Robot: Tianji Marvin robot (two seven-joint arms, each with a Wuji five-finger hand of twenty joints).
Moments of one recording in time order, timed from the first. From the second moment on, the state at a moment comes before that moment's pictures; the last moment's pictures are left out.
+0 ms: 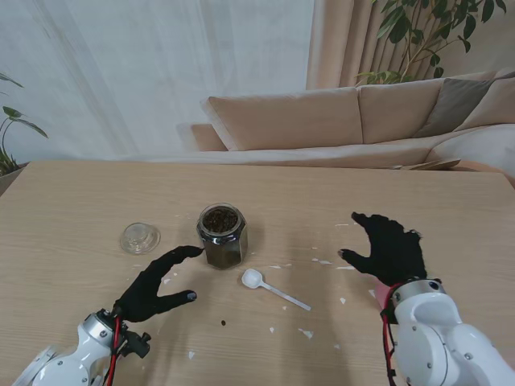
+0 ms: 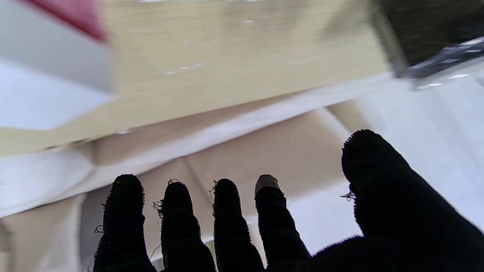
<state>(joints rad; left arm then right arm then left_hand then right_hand) 1.90 -1.09 -1.41 -1.65 0.18 -0.68 -0.06 -2.00 -1.07 1.44 -2.13 -0.95 0.35 0.05 0.80 -0.43 0.54 -0.11 0.26 0.17 0.39 0.31 0.28 0.17 0.32 0.39 0.17 0.21 0.13 0.58 0.00 0.34 0.24 0.82 0.47 -0.34 0.56 -0.04 0.28 0.07 0.22 0.52 0.24 0.14 0.49 0.26 0.26 0.23 0.25 0.31 0.00 0.36 0.85 0.68</state>
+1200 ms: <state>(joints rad) 1.61 -1.08 -1.40 -1.65 0.72 -0.04 -0.04 -1.89 -1.17 1.04 -1.80 -0.63 -0.08 -0.45 0.82 -0.35 0.38 -0.06 0.31 0.14 0.33 0.32 0.26 0.14 0.27 0.38 0.15 0.21 0.11 0.58 -0.01 0.29 0.24 0.79 0.55 -0.38 0.58 0.01 0.34 -0.06 0.29 0.35 0.28 0.04 0.35 0.21 0.27 0.11 0.18 0.21 -0.06 0.25 0.64 0.42</state>
